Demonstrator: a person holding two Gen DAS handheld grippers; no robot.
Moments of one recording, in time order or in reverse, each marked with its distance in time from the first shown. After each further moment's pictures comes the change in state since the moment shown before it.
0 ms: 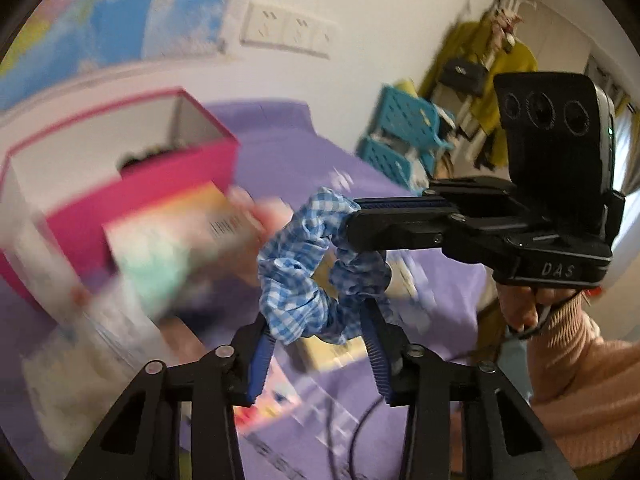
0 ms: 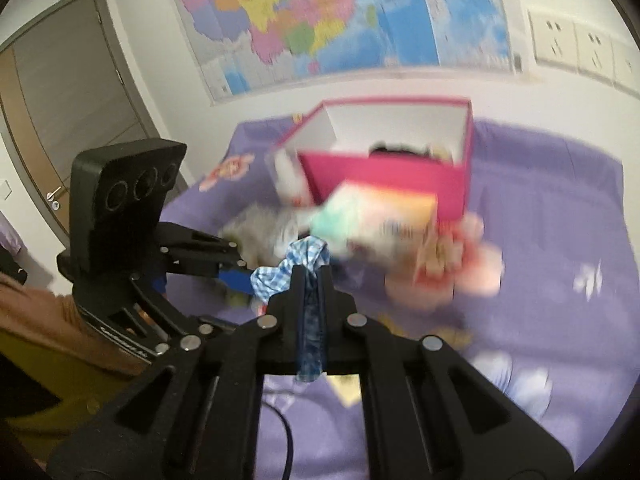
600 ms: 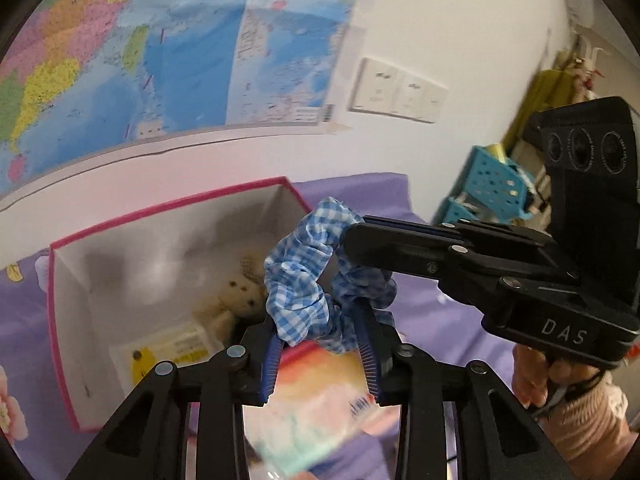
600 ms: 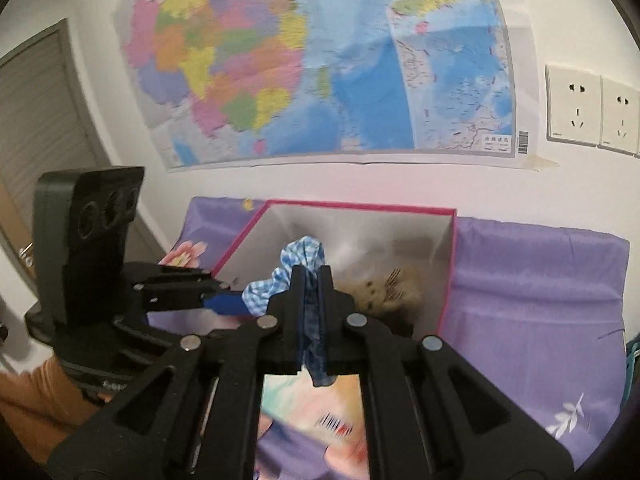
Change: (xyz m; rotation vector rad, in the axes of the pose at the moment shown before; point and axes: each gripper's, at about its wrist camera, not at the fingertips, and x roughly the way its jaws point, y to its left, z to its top) left arm 0.024 0.091 0.127 -0.121 -0.053 0.216; right arm 0.070 -0.071 0.126 0.098 -0.093 -0.085
